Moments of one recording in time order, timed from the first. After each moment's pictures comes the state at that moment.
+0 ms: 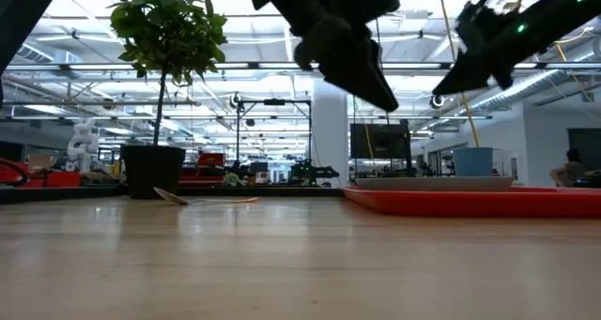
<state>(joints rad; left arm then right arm) -0.03 2.07 1.71 -0.50 0.06 0.52 -0.02 0.71 0.43 -0.28 0.63 0.39</state>
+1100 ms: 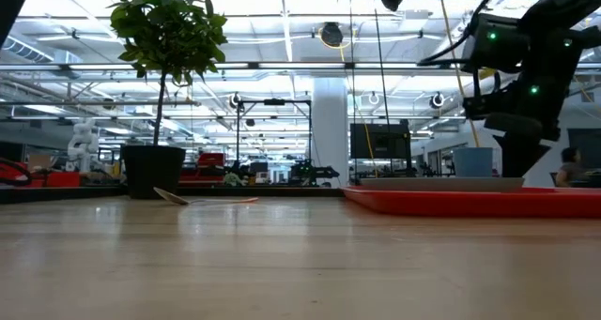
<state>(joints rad) -0.28 2.08 1.71 -0.18 0.05 0.26 -0.18 1.00 0.43 -0.74 0.24 0.61</state>
